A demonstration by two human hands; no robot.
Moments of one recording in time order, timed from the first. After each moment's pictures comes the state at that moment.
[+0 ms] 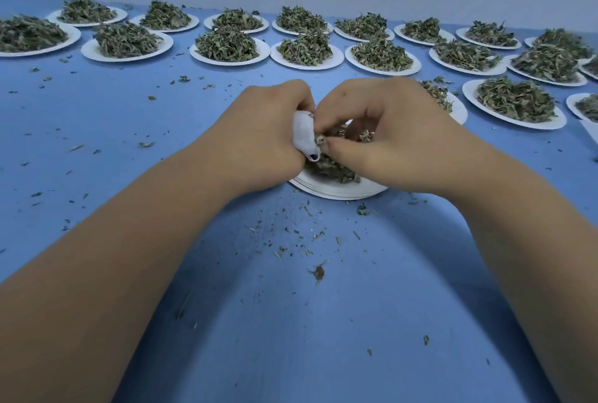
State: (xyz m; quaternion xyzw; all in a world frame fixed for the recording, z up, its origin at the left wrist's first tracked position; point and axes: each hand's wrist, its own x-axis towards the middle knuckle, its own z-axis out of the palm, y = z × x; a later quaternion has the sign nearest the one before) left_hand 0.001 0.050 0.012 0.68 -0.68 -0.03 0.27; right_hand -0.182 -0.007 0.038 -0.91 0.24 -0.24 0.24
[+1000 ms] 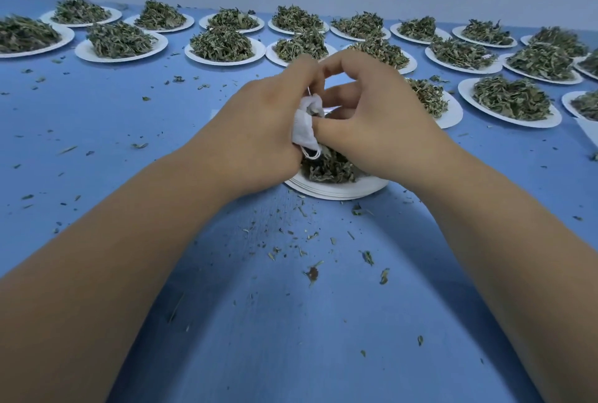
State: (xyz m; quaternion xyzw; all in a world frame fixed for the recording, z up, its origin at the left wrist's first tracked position) left_hand -0.006 0.054 0.018 0.60 -0.72 -0.03 0.34; right_hand -0.164 -0.007 0.033 -0.82 0.33 -0.33 0.34
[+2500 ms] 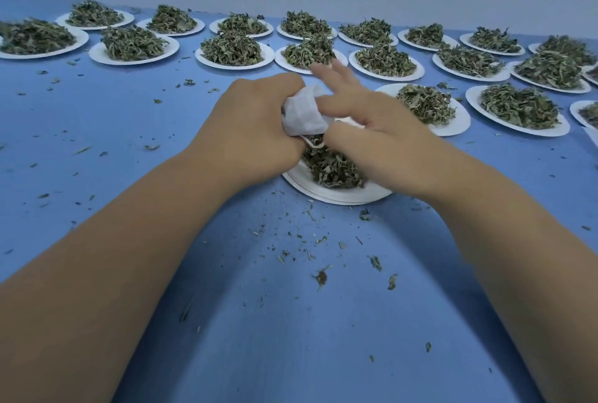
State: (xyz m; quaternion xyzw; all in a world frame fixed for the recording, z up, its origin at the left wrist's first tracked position) left_hand 0.010 0.048 0.011 0.66 -0.66 0.00 0.37; right_hand -0.167 -0.007 0.033 -0.89 0.25 -0.20 0.32
